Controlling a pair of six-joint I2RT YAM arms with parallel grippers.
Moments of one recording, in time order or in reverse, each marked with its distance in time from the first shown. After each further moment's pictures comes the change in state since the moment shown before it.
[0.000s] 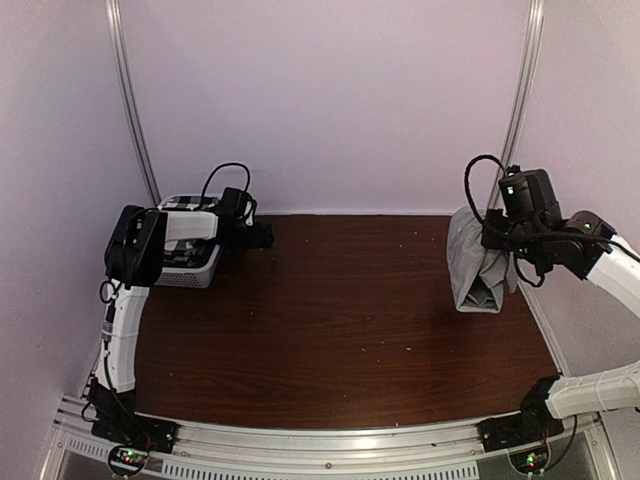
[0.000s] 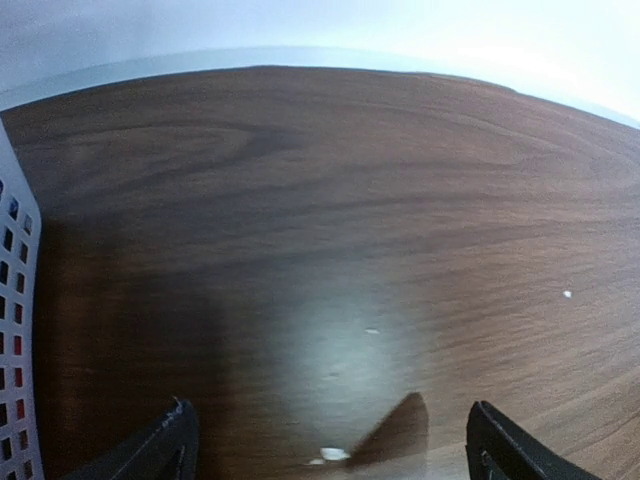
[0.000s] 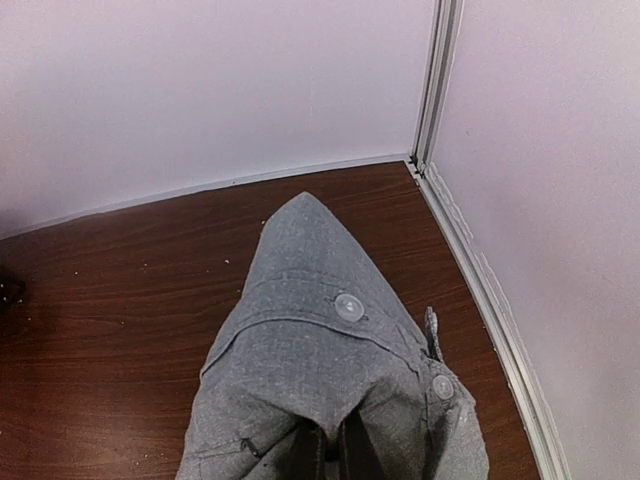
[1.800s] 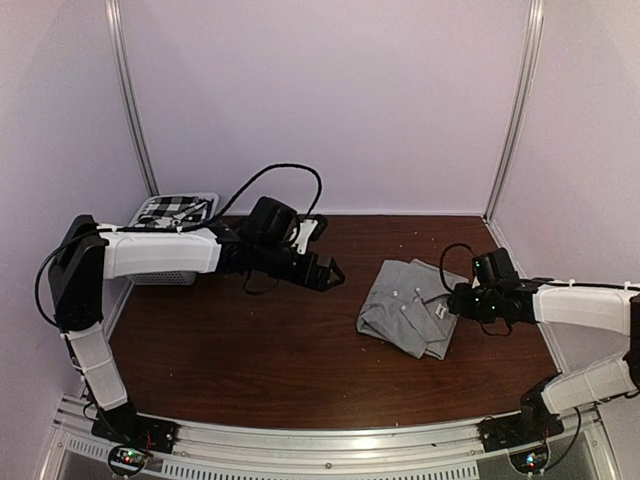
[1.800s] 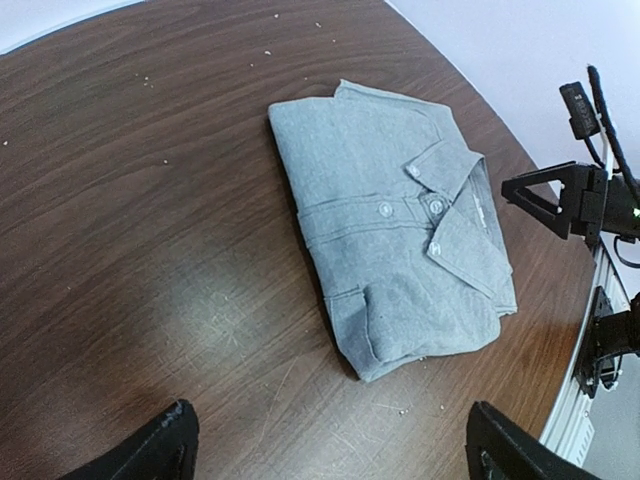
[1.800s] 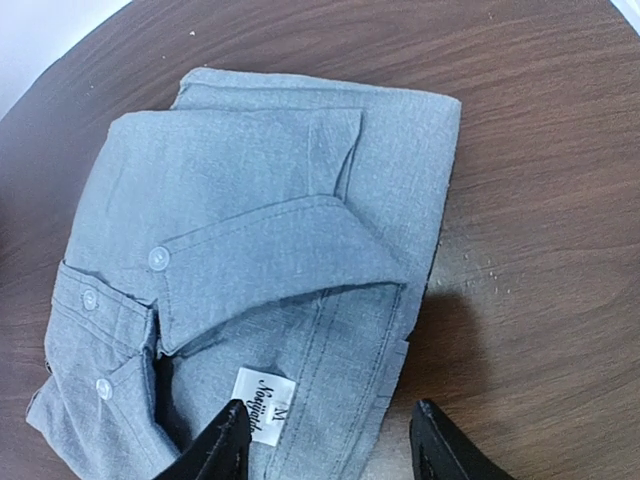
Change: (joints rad) left arm -0.452 -0.564 -0.479 0.007 0.249 -0.063; right arm -0.220 0.187 -0.578 0.535 -0.537 0.153
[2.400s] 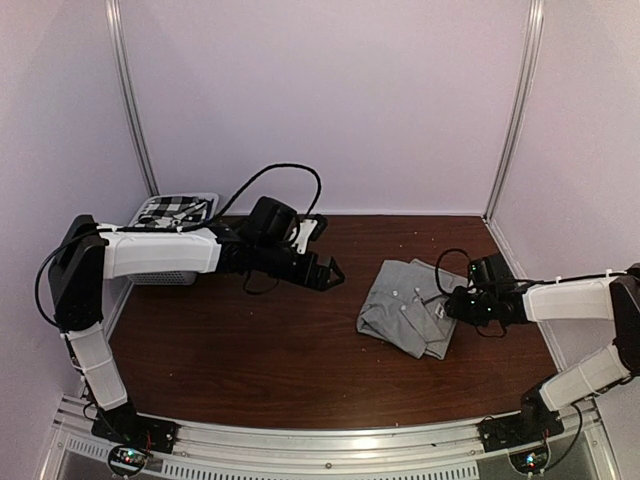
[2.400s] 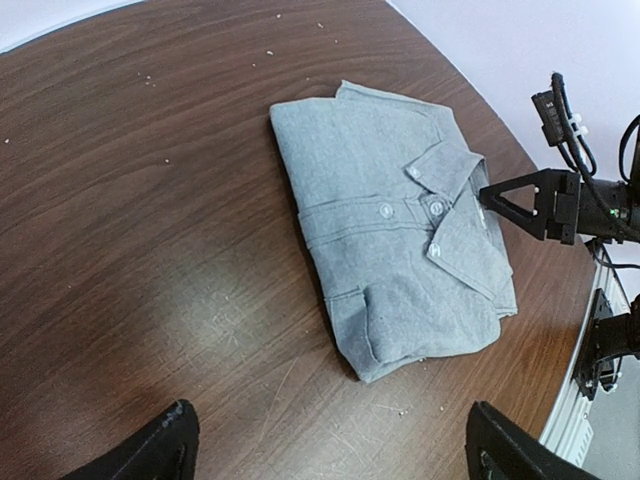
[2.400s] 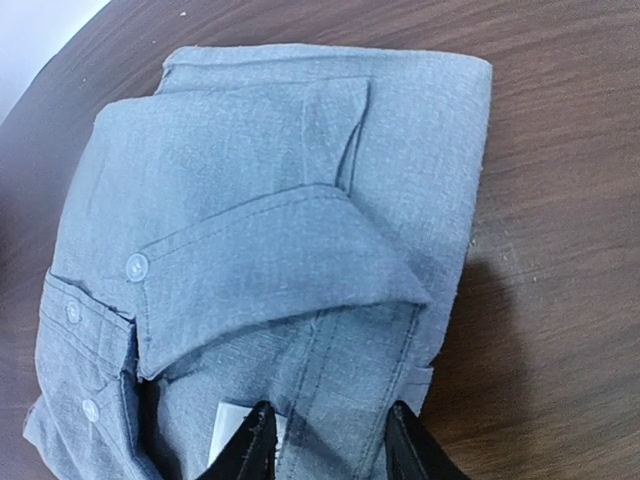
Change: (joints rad) left arm -0.002 0.000 0.000 0.000 -0.003 -0.008; right arm -0.050 0.123 -0.035 0.152 -0.100 0.026
